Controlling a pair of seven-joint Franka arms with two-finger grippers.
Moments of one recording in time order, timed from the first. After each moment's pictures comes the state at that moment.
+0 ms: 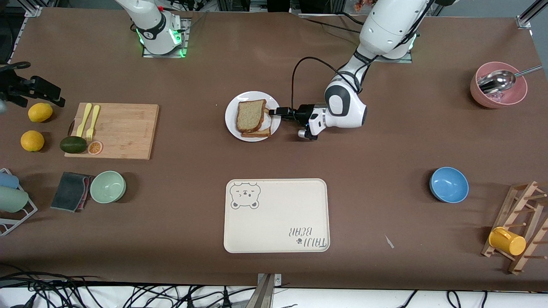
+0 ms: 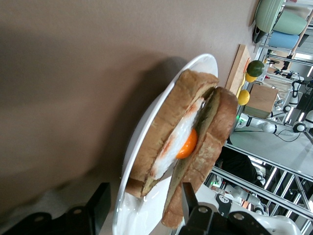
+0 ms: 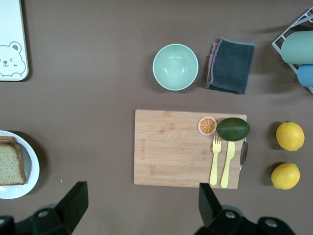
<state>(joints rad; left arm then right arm) -0.51 0.65 -0.16 -2.07 -1.72 2.21 0.77 -0.04 0.01 -0.03 -1.61 0.01 1.59 -0.08</state>
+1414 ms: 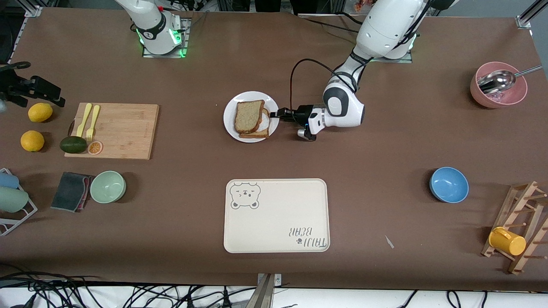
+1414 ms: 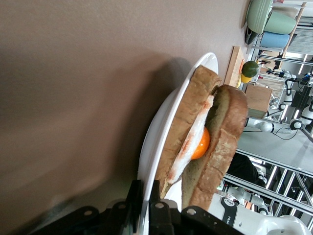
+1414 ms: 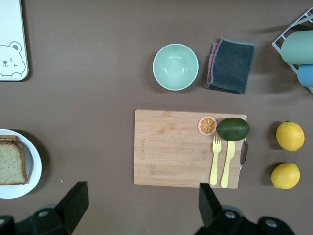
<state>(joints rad) -0.52 0.68 -0.16 -2.06 -1.79 2.21 0.90 -0.04 0.01 -0.03 -1.61 0.01 1.59 -0.08</state>
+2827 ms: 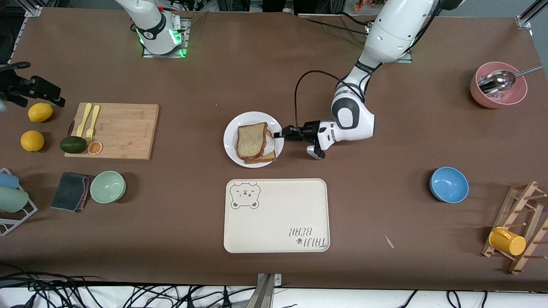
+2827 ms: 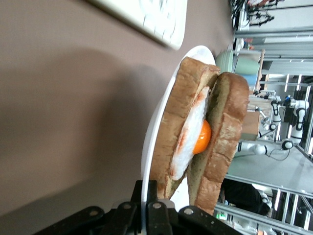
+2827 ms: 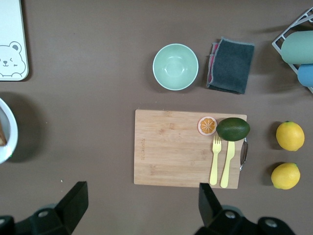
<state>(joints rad) -0.49 0.68 -0.06 -1.92 -1.79 2.22 0.91 -0.04 0.01 -0.03 -1.61 0.01 1.59 -0.08</state>
